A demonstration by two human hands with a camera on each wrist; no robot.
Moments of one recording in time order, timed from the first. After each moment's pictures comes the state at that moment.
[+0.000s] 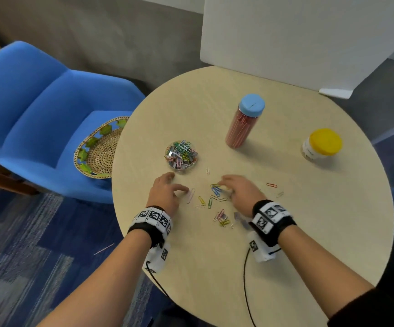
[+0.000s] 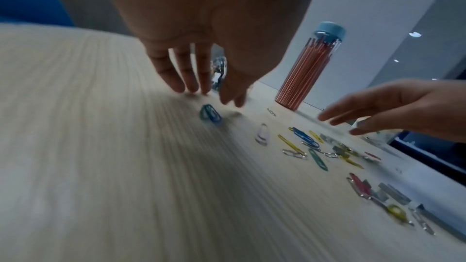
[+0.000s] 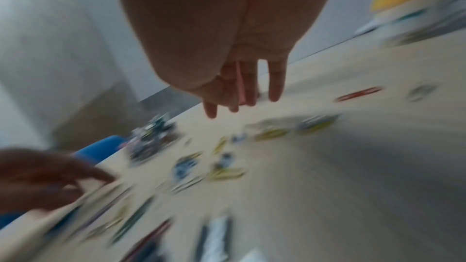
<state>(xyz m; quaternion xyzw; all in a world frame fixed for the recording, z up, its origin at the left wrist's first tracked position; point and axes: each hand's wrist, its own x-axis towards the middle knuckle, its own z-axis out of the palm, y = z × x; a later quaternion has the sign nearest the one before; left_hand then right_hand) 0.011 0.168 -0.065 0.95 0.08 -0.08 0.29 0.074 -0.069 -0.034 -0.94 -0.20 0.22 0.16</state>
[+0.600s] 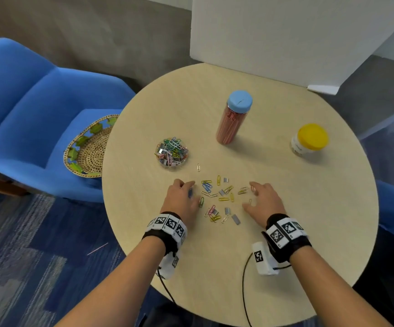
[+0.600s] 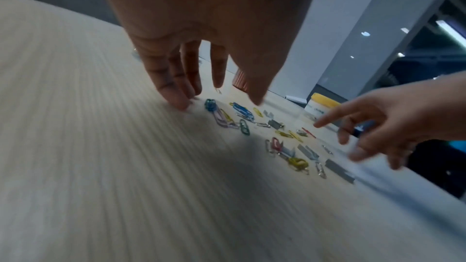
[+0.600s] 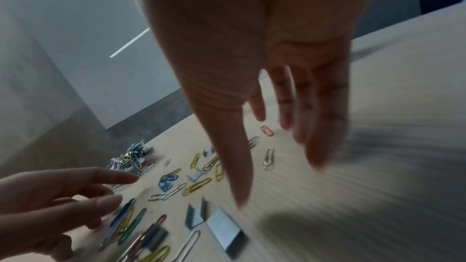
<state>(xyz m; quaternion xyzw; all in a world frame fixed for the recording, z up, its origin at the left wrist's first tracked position) 0.003 0.105 -0.059 0.93 0.09 -0.12 0.33 0.038 -0.132 -0.027 -0.96 0.04 0.21 0.18</state>
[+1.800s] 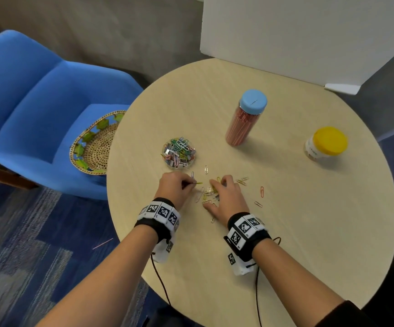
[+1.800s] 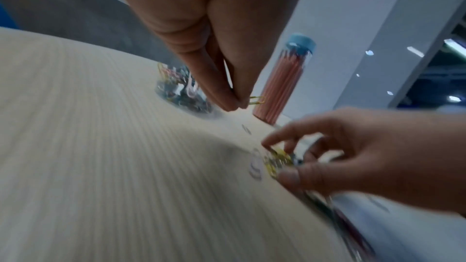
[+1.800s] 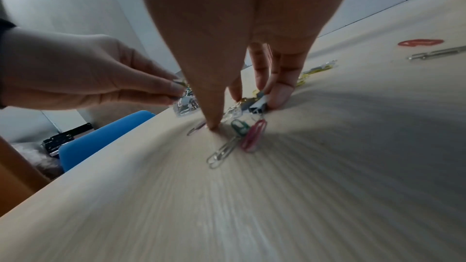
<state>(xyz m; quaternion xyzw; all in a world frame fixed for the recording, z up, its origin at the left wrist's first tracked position) 0.038 0.141 -0.052 0.91 0.10 -0.03 0.41 0.047 -0.035 -0.058 -0.96 -0.12 0.19 0.17</state>
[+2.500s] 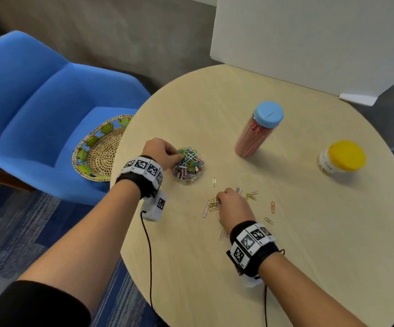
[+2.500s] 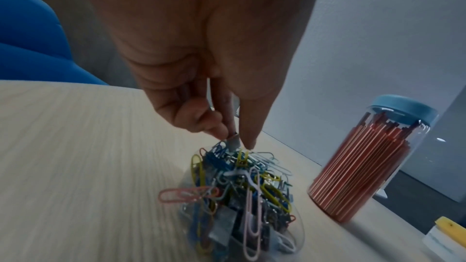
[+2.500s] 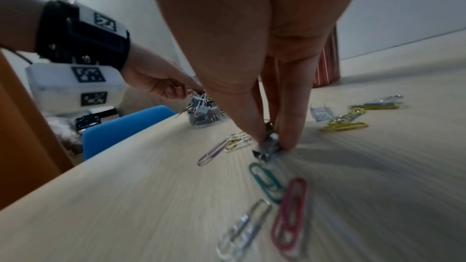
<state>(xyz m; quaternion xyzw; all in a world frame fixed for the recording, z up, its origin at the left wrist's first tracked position) 0.138 0.222 -0.025 0.92 0.16 -0.10 0.35 0.070 -0.009 -0.045 -0.96 -0.14 0.22 0.09</state>
